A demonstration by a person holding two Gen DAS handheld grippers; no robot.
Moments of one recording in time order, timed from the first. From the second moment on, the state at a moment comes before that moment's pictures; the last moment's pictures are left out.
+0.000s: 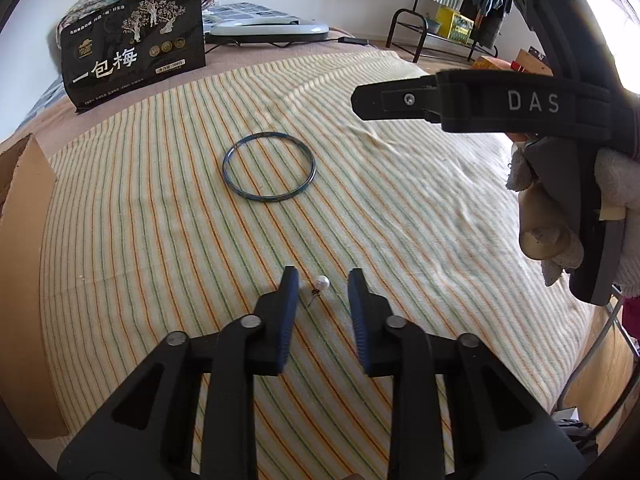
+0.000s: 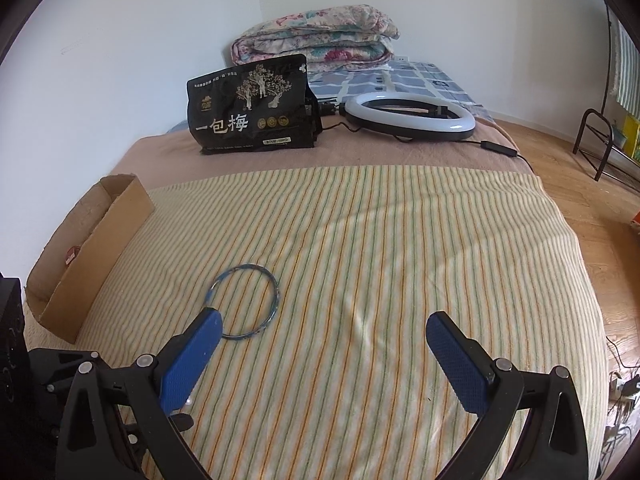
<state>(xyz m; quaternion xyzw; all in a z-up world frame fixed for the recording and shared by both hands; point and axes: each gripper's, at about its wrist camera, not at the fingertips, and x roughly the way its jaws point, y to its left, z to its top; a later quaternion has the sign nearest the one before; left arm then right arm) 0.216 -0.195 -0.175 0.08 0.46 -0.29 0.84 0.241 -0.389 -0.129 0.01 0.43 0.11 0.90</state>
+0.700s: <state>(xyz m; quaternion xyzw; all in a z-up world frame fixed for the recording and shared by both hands) 0.220 -0.159 -0.182 0.08 0.45 -0.23 0.86 0.267 -0.340 -0.167 0.00 0.44 0.16 0.88</state>
